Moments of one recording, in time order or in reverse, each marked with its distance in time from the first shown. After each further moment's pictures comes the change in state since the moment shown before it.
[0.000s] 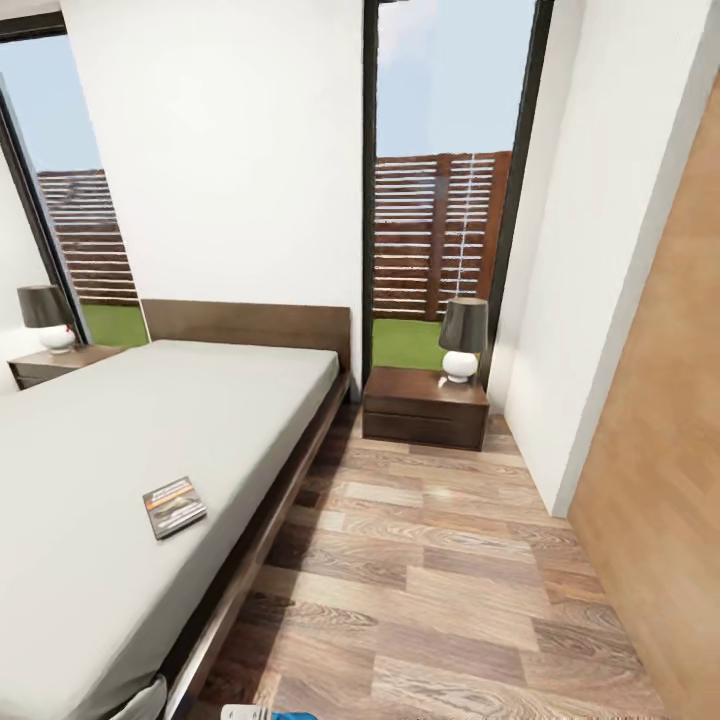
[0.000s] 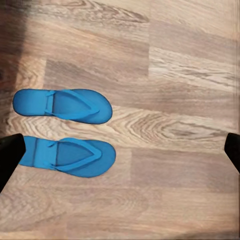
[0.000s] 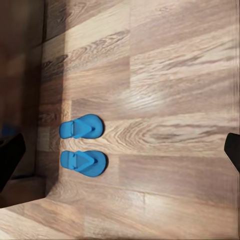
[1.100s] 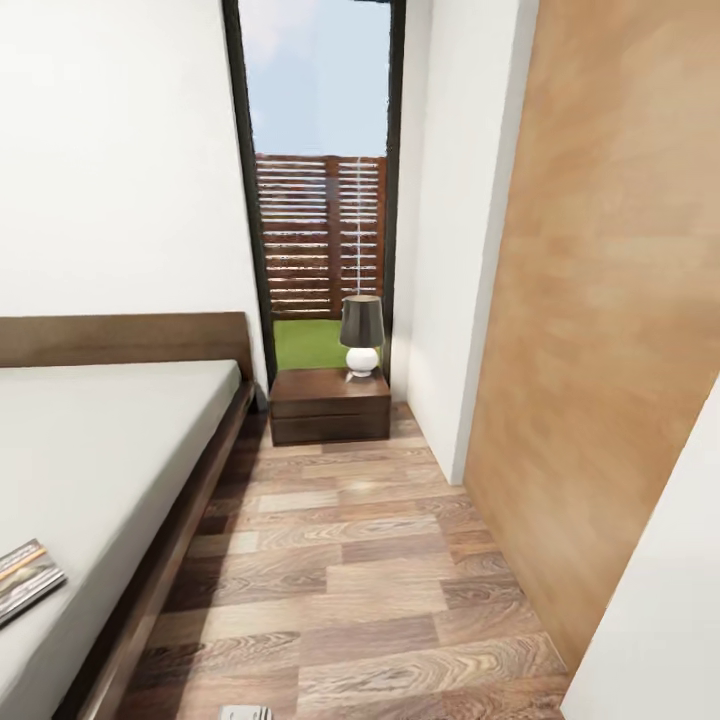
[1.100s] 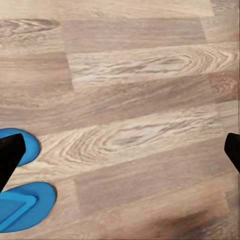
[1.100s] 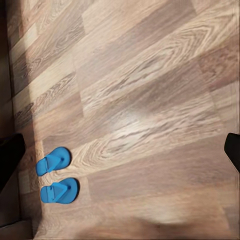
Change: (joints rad) left arm 0.000 -0.001 -0.001 0.000 -0.001 0.000 0.001; right arm 0.000 0.000 0.000 0.001 0.000 0.000 0.000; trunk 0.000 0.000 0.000
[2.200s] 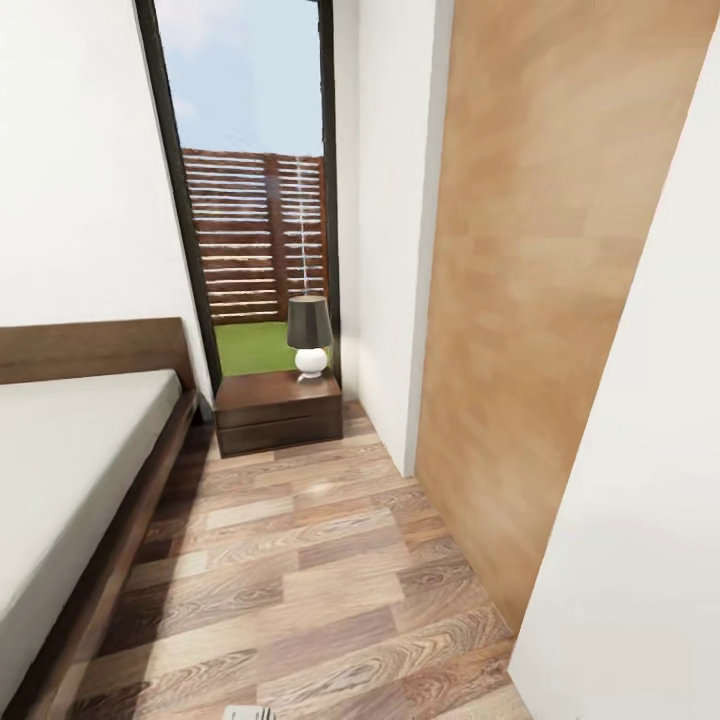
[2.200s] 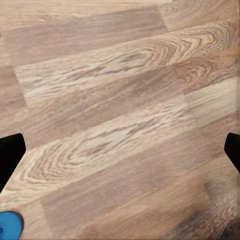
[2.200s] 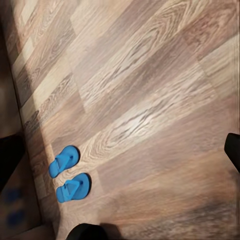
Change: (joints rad) left arm 0.001 -0.006 0.000 0.000 0.001 0.000 -0.001; right arm 0.001 0.056 0.004 0.062 0.003 -0.001 0.000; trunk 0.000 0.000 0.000
